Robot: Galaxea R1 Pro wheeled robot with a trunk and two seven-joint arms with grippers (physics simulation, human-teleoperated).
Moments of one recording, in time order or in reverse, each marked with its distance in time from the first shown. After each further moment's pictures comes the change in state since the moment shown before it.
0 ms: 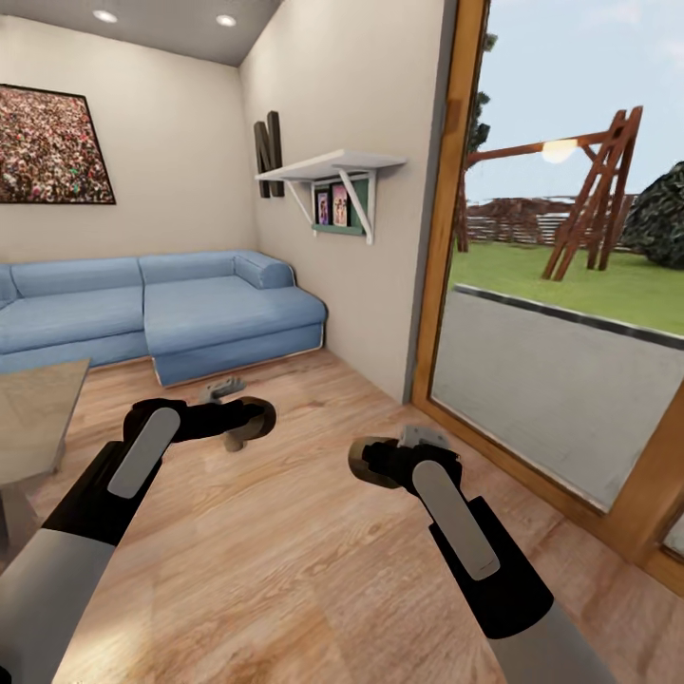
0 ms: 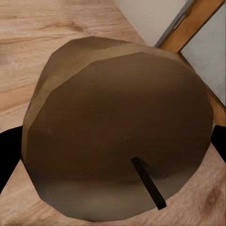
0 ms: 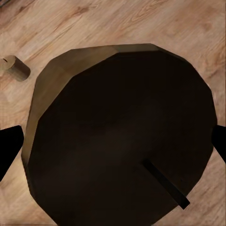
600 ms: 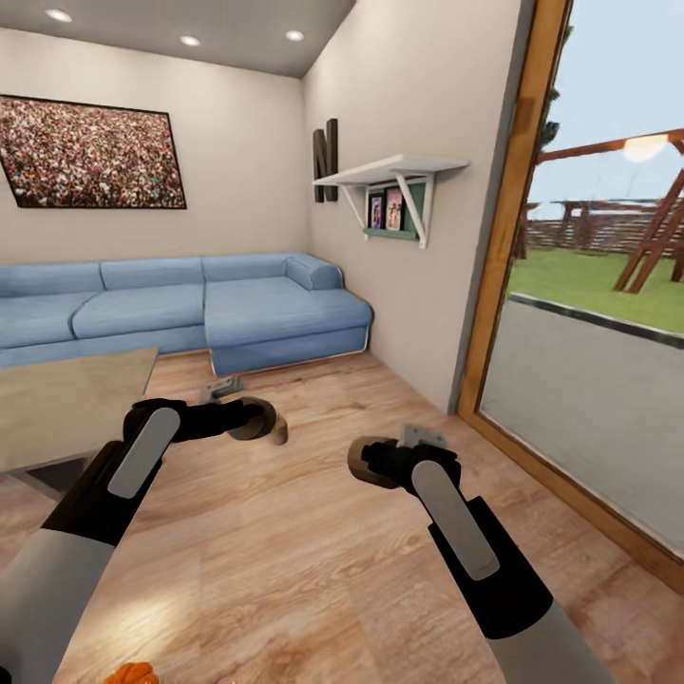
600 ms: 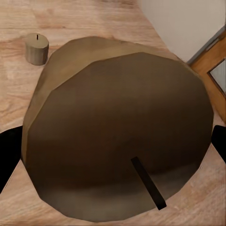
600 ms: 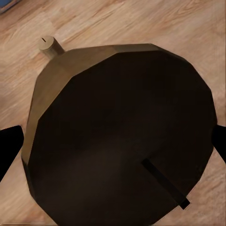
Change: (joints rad) left arm 0.000 0.000 0.000 -0.001 0.000 0.001 0.000; right arm 0.000 0.002 0.001 0.000 -0.001 0.000 0.000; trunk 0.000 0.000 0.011
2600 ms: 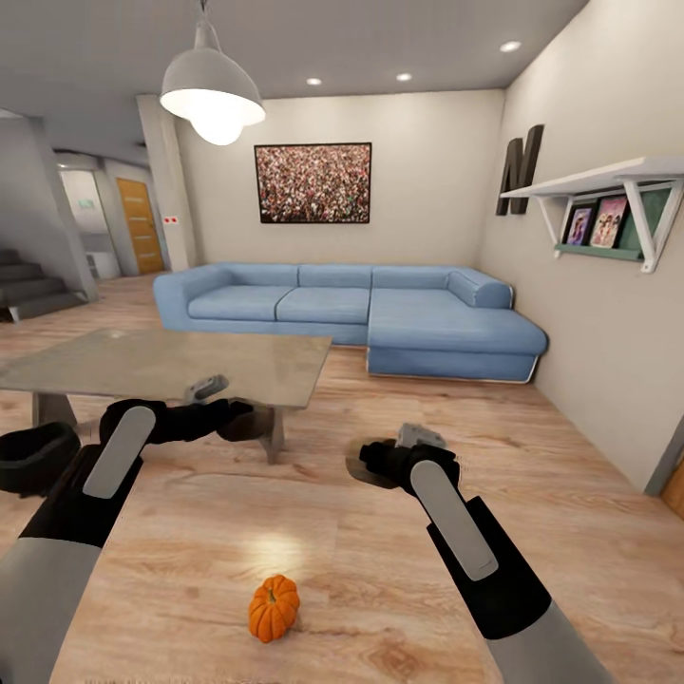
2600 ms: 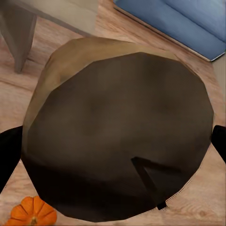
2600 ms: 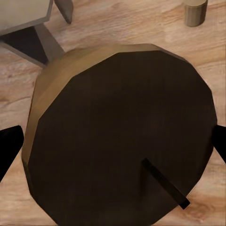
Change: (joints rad) left arm 0.023 0.014 0.113 -0.015 0.076 0.060 -0.011; right arm 0.000 0.006 0.001 0.000 -0.001 0.000 0.001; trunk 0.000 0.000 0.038
